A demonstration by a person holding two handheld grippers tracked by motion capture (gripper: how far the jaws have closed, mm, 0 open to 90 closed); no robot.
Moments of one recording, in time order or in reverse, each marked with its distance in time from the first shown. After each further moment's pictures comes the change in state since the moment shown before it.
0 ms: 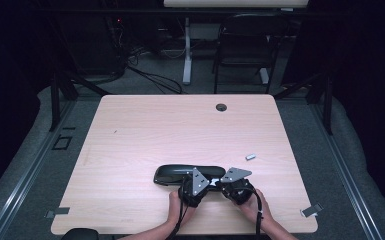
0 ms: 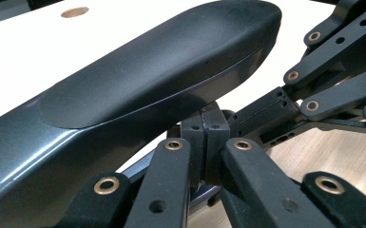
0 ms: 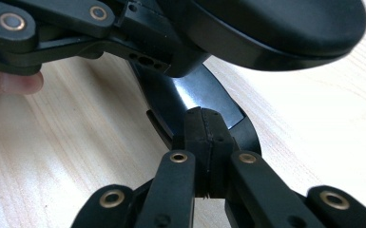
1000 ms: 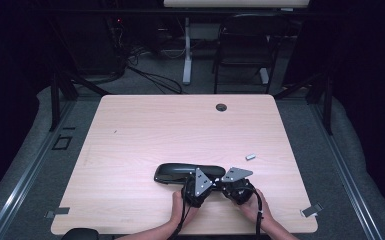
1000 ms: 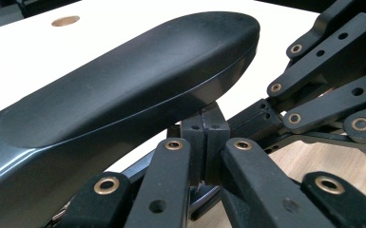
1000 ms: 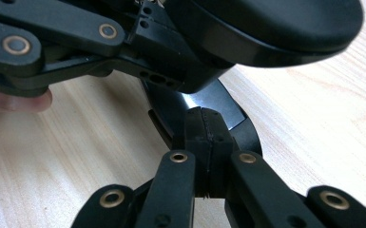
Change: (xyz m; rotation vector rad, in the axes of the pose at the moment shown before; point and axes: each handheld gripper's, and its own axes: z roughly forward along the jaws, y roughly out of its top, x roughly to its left) left arm -0.006 0.002 0.005 -0.028 -0.018 0.000; right arm -0.002 -0.001 0.001 -0.012 0.012 0.002
